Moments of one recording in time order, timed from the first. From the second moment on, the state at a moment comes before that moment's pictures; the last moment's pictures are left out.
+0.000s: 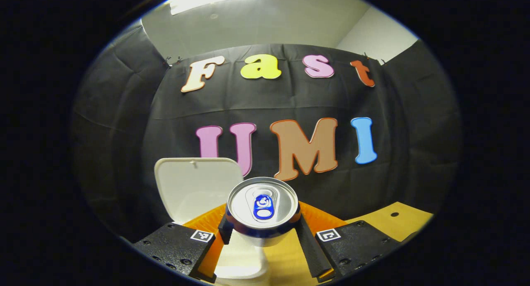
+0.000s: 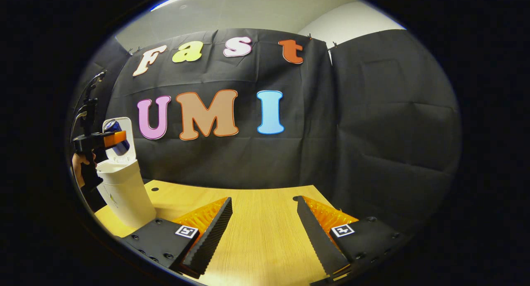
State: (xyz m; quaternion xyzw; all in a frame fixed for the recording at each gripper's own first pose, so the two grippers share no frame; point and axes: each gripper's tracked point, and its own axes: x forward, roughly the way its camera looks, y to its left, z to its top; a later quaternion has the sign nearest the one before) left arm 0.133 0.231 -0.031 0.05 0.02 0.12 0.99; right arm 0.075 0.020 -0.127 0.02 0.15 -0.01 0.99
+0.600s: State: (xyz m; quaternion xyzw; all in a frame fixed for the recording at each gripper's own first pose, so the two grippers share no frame) left arm 0.109 0.297 -0.088 0.00 0.09 0.19 0.98; right arm 0.084 0.040 -0.133 0.01 0.16 0.00 0.99
